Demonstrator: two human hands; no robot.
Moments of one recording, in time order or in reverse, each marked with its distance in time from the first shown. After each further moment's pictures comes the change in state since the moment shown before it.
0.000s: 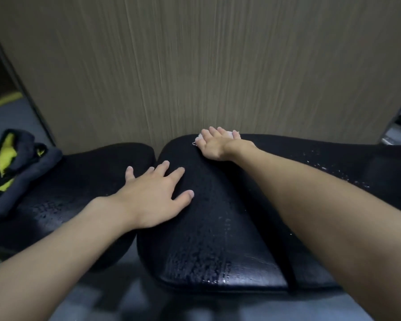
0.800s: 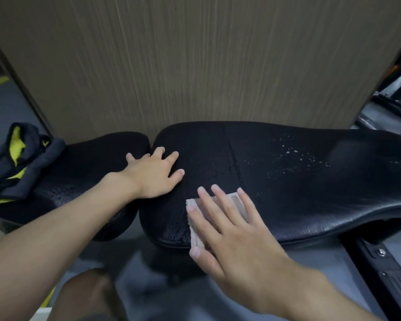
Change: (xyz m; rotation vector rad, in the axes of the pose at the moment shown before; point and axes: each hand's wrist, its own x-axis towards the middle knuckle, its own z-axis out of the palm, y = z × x) left_hand 0.008 0.003 -0.006 0.085 -0.011 0.007; right_hand -0.291 -0.018 0.053 -0.113 0.114 -0.367
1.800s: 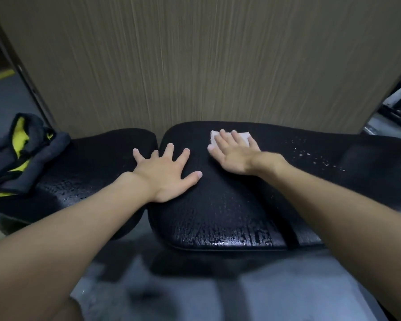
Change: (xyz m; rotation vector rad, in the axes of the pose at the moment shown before) left_hand 0.004 -0.001 0.015 0.034 0.045 -0.006; right_hand 0.172 0.105 -0.016 0.107 -0.166 0.369
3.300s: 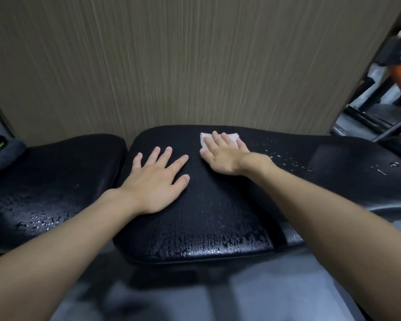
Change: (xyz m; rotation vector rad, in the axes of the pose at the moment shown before) left_hand 0.014 0.038 0.009 -0.140 0.088 0.141; right_hand 0.002 0.042 -0.002 0.011 0.006 0.055
